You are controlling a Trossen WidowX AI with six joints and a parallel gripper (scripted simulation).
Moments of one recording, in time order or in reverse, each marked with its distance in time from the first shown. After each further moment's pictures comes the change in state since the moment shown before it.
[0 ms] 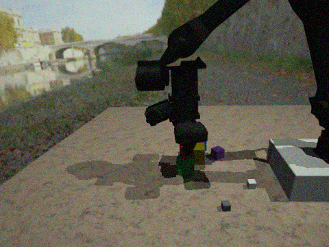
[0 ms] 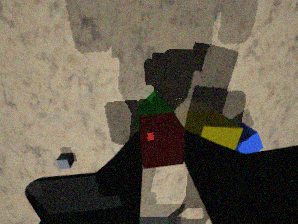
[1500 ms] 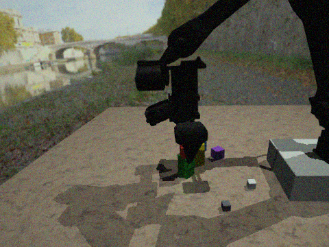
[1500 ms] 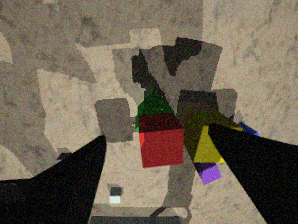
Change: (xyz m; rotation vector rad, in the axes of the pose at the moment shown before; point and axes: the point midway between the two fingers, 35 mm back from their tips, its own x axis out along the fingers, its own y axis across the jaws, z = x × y) arm 0.000 0.000 0.000 0.000 0.001 0.000
